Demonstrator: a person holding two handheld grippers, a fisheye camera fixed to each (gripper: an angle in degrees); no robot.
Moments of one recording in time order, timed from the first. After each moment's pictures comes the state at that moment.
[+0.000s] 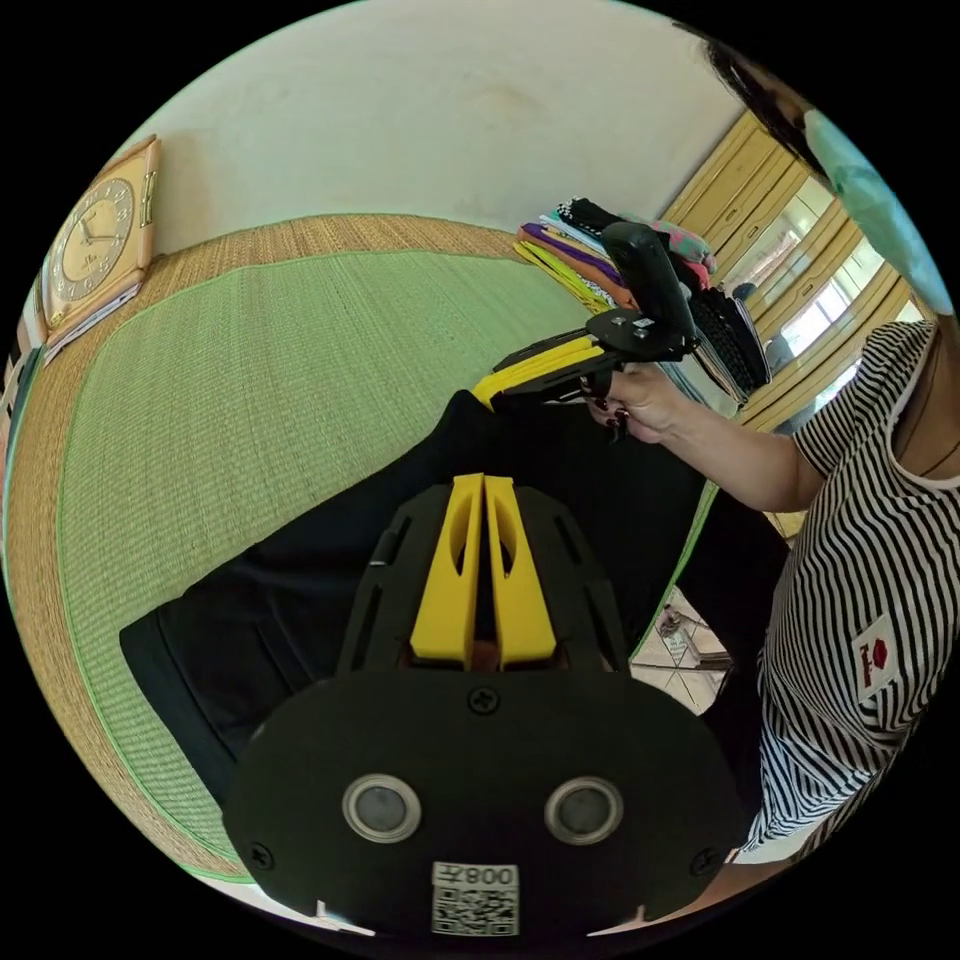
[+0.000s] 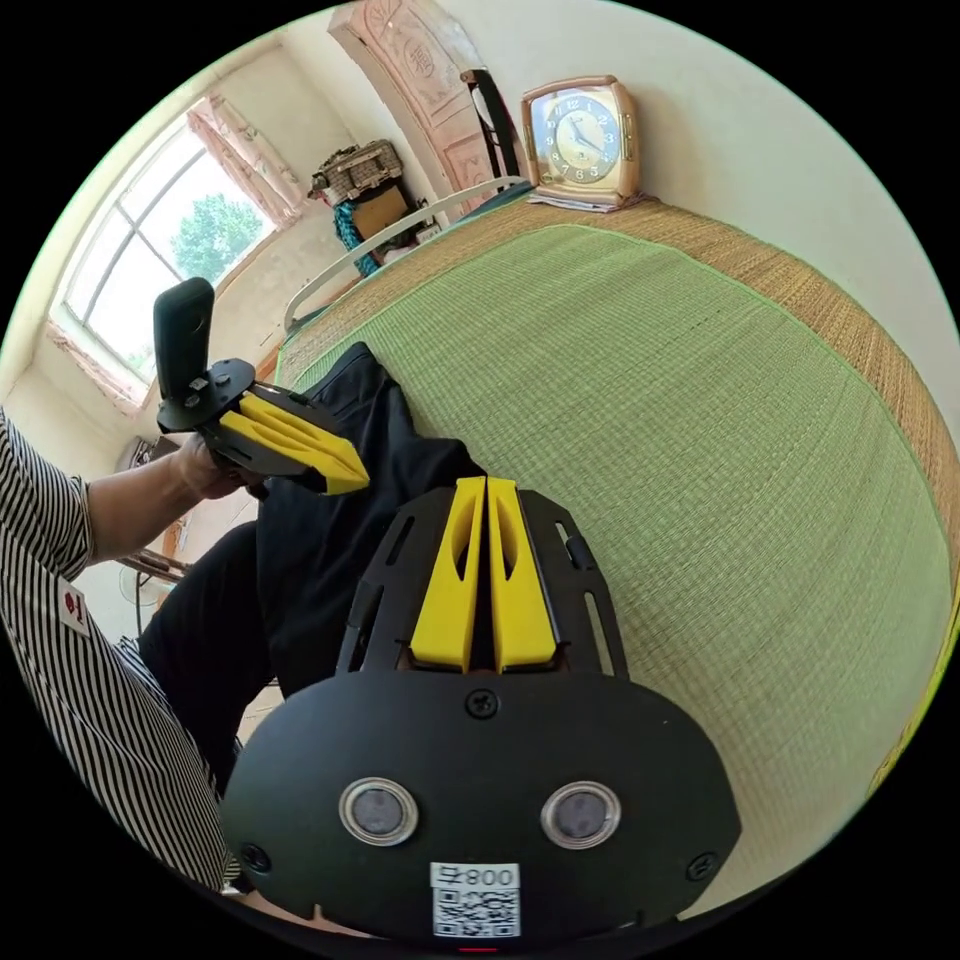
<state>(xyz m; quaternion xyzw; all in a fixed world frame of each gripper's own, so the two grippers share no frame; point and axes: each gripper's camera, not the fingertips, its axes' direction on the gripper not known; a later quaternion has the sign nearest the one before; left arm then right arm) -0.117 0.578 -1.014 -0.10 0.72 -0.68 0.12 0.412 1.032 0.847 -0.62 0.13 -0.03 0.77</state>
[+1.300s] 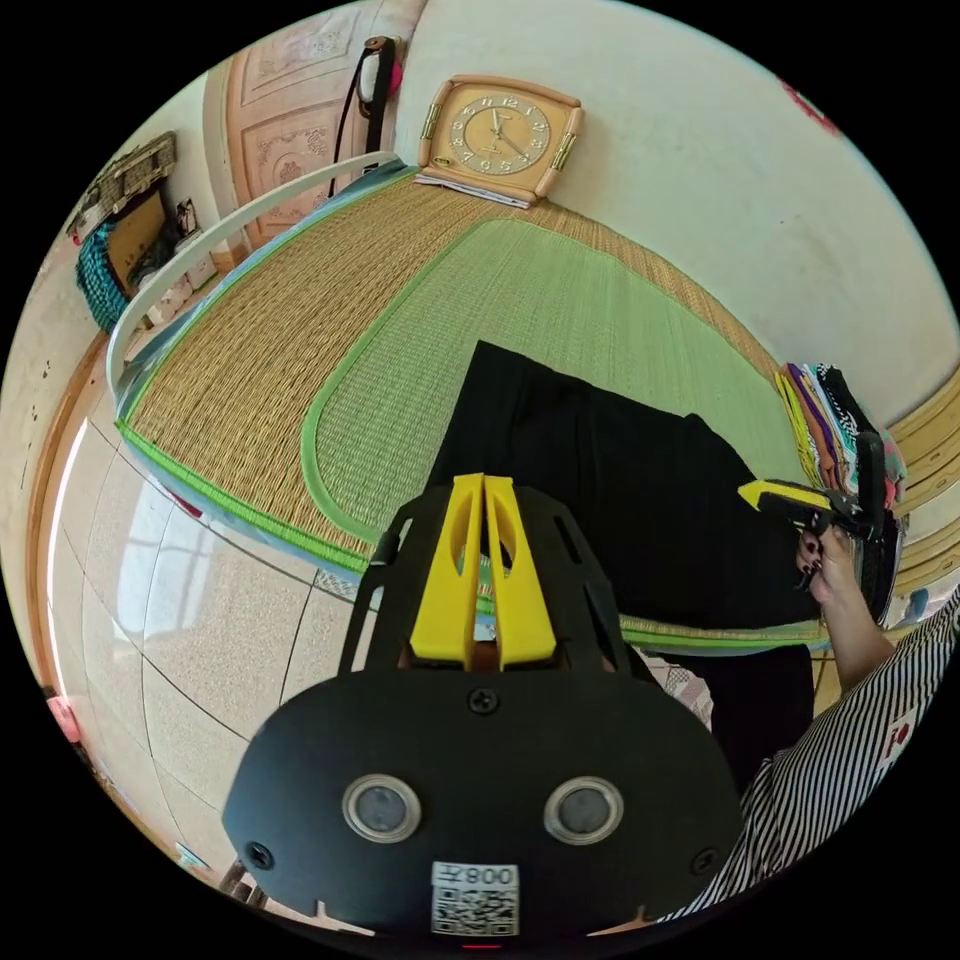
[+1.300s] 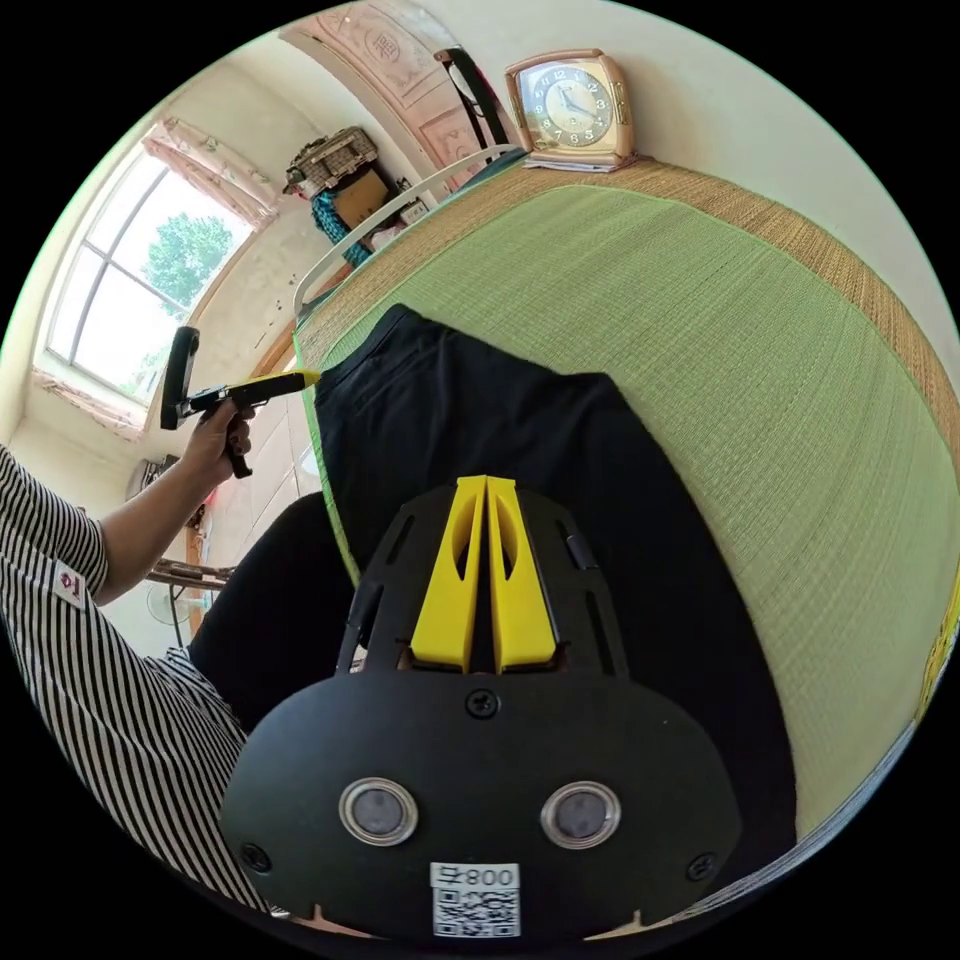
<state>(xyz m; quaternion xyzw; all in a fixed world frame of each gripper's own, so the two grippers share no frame) -0.231 0.711 -1.214 -0.49 0.56 -0.67 0.02 0.351 1.096 0.743 -0.65 0.15 0.02 0.75</state>
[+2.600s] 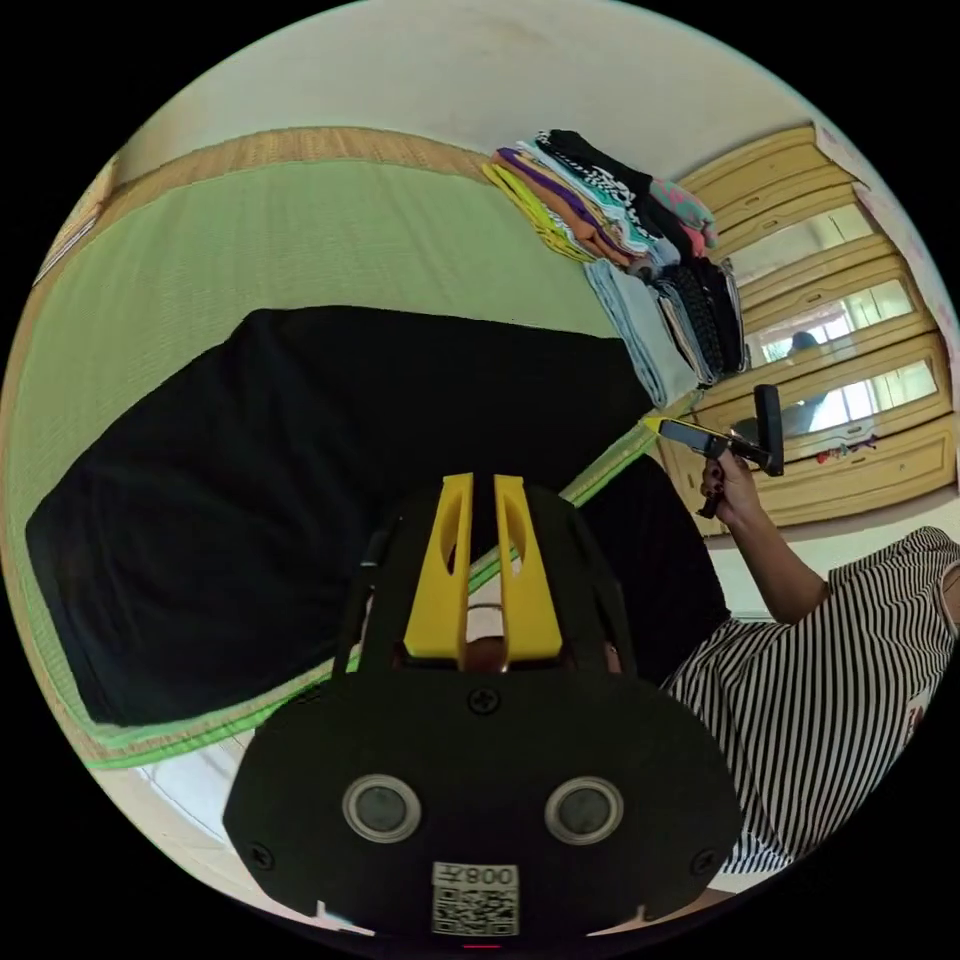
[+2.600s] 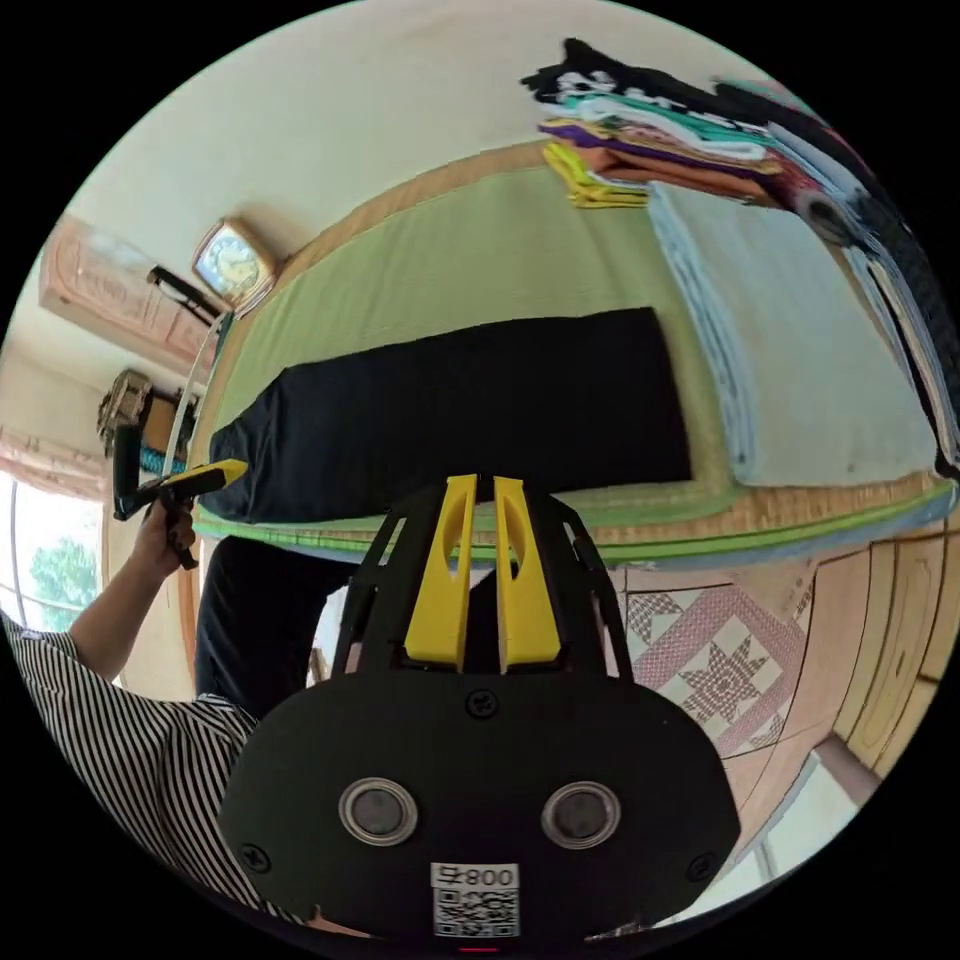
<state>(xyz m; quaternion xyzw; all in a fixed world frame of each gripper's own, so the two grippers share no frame) -0.492 0.355 -0.838 -0.10 0.79 -0.61 0.01 0.325 1.101 0.236 -0.42 0.50 0.21 0.73</state>
